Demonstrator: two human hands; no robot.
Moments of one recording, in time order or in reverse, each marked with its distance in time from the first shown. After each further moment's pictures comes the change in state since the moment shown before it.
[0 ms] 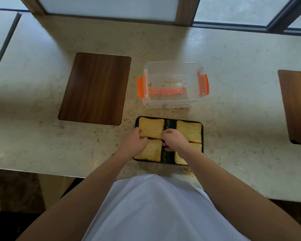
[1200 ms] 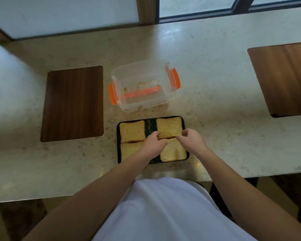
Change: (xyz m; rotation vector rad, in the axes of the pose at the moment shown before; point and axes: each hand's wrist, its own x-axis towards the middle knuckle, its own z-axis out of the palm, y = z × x) left_hand -0.006 0.096 0.083 -0.136 -0.285 -0.102; right_hand -0.004 0.084 -0.089 -0.228 0.316 -0.049
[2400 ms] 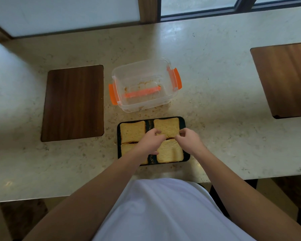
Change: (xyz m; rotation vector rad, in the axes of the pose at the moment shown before) left_hand 0.000 0.010 -0.016 -0.123 -0.021 -0.037; right_hand 0.009 -0.003 0.009 0.039 -0.003 -0.048
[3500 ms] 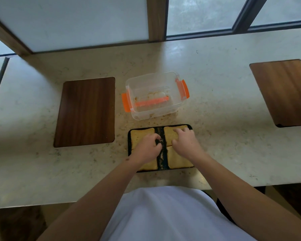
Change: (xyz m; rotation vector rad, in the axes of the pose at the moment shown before) left_hand -0.006 -0.034 -0.049 0.543 0.160 0.465; right_hand -0.022 -0.056 0.019 -0.351 0.081 -0.176
